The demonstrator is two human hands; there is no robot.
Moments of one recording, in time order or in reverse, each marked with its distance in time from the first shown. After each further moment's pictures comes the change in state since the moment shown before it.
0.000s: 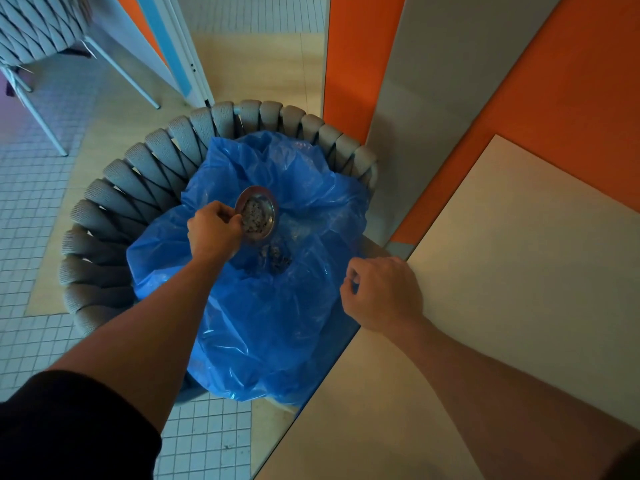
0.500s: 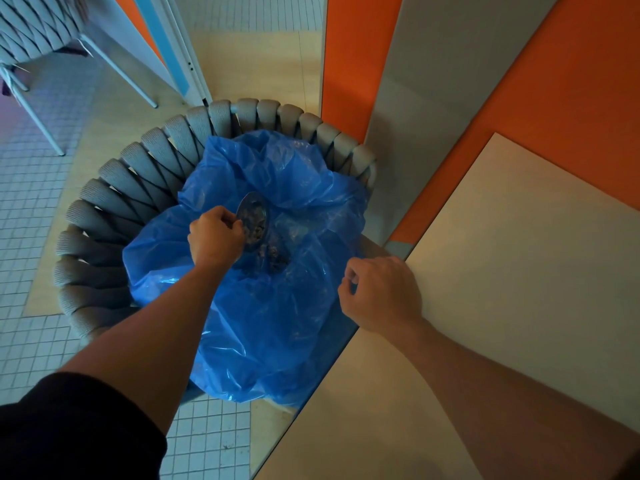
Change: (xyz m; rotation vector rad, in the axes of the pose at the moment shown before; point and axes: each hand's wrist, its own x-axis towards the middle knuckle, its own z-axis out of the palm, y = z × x) left_hand -0.007 -0.003 0.007 0.140 0.024 0.082; right_hand 0.001 0.000 0.000 0.019 0.011 -0.001
